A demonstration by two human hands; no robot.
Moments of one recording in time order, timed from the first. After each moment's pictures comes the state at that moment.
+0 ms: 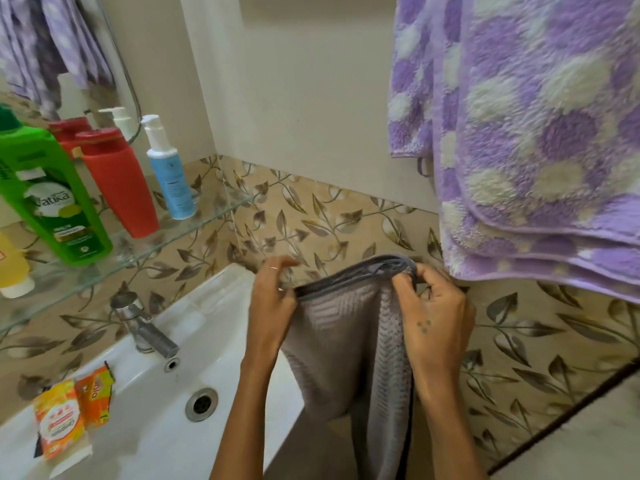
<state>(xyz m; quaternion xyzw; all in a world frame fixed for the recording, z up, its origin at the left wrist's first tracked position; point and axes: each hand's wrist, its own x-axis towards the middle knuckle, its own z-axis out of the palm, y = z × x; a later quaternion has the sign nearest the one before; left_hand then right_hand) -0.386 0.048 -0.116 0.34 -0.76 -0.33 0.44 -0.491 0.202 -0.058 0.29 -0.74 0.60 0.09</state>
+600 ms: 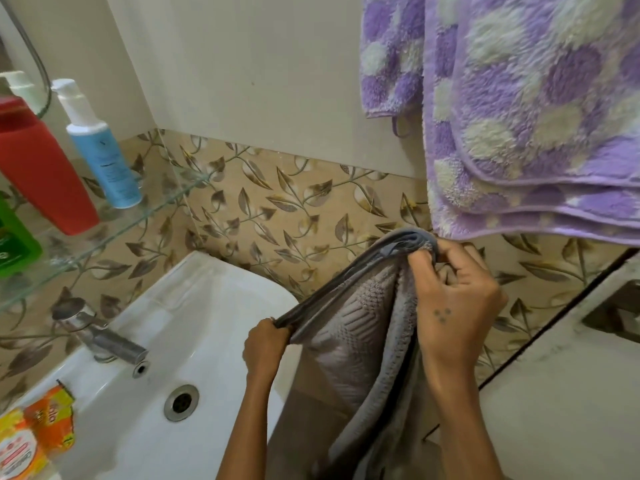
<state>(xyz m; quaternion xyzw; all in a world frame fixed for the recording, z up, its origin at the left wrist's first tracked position) -0.390 0.054 -0.206 0.56 -0.74 -0.36 0.08 -0.476 0.221 -0.053 0.24 -0.72 0.62 0.22</state>
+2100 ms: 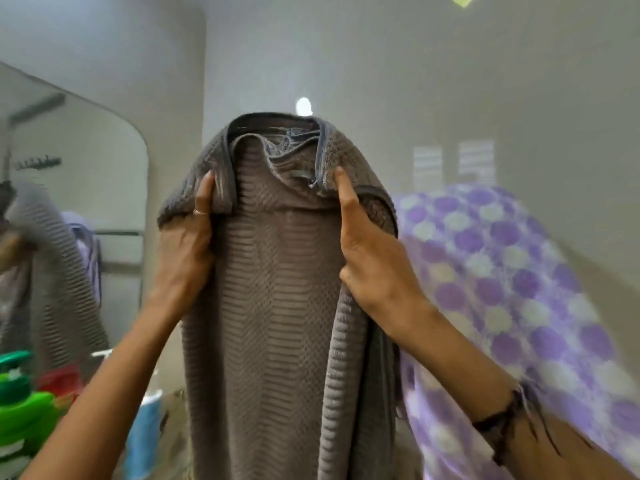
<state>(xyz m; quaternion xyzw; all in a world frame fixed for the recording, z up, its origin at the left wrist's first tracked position) -0.351 -0.079 0.247 0.20 -0.74 0.13 0.63 -0.471 0.146 0.243 0.56 -0.59 0.32 0.48</state>
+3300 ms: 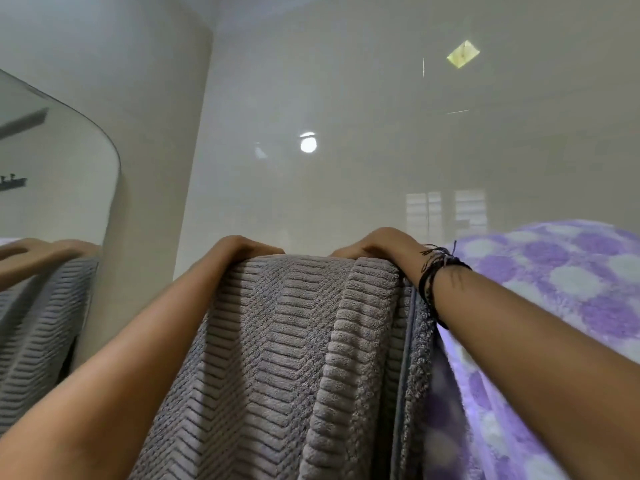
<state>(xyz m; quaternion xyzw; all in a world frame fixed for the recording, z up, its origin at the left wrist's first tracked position) -0.482 -0.190 0.363 0.30 -0.92 -0.20 0.18 -0.568 0.022 0.367 0.42 -0.89 0.14 0.12</state>
